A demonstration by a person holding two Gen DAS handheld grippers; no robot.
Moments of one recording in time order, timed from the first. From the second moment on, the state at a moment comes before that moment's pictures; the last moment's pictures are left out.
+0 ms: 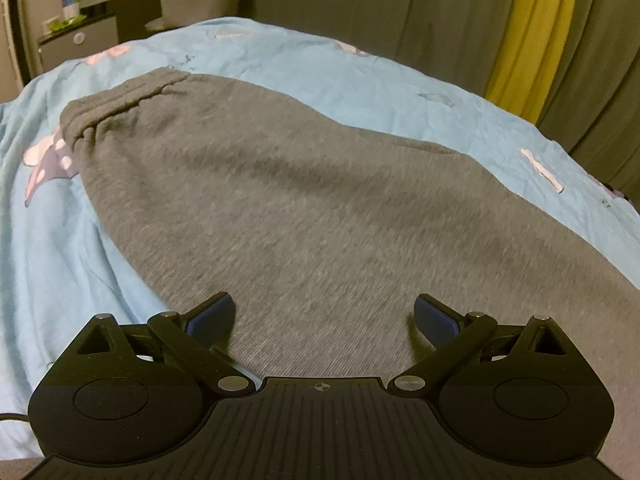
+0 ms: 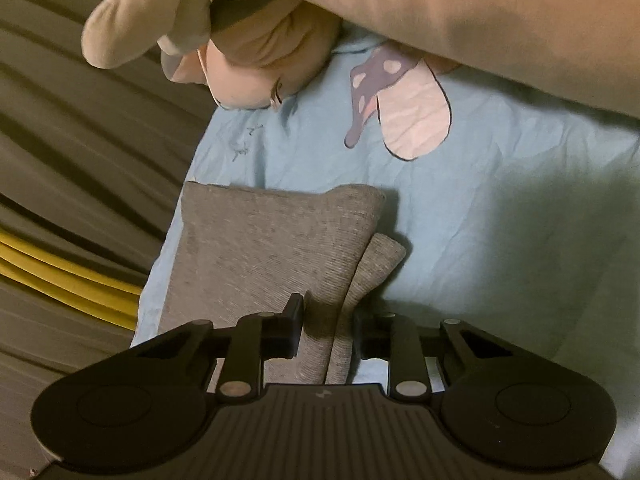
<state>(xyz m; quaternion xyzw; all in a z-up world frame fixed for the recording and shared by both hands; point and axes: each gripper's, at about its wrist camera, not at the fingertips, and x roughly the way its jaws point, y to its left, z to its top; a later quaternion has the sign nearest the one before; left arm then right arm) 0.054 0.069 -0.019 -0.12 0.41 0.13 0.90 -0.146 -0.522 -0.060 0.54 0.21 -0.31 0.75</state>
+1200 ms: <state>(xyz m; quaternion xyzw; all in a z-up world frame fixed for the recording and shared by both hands) 0.049 0.081 -0.020 -0.16 0.40 0.13 0.89 -0.028 -0.219 0.039 -0.04 0.25 0.10 0.96</state>
